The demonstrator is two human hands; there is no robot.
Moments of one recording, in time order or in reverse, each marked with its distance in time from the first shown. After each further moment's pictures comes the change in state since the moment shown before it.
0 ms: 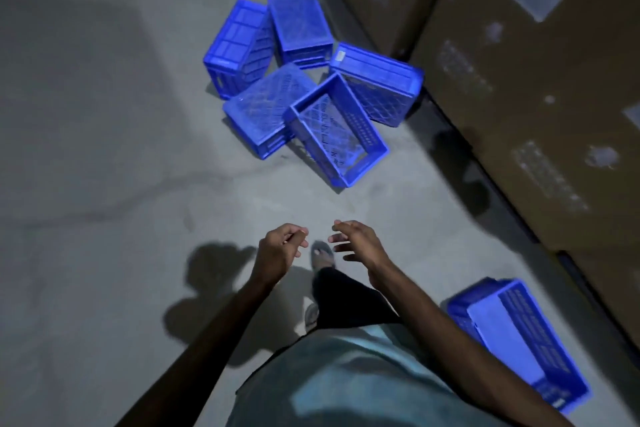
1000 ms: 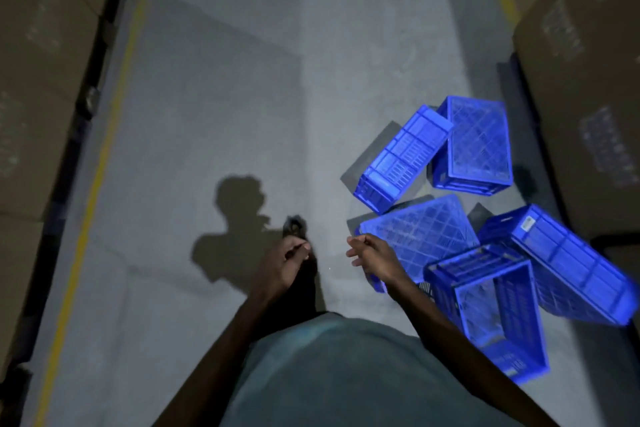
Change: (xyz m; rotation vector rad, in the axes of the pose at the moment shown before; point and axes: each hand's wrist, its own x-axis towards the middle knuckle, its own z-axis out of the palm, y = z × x) left_hand 0.491 0.104 -0.564 -0.073 0.292 -0.059; right_hand 0.421 -0.506 0.492 -0.430 -0.258 -0.113
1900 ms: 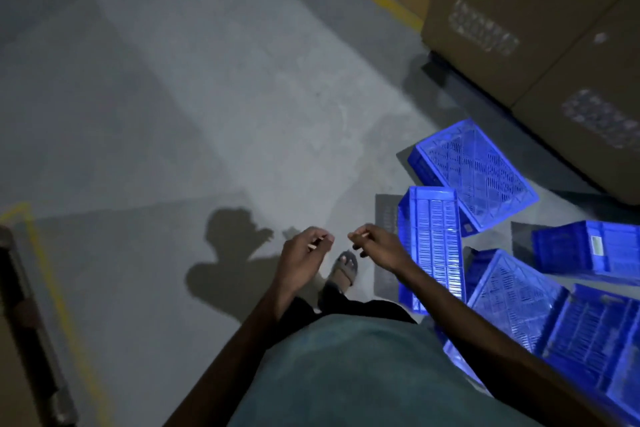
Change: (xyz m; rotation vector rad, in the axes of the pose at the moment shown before) left_hand 0.645 0.404 -0.064 0.417 -0.455 0.227; right_hand 0.450 -0.428 -0.150 0.256 0.329 -0.023
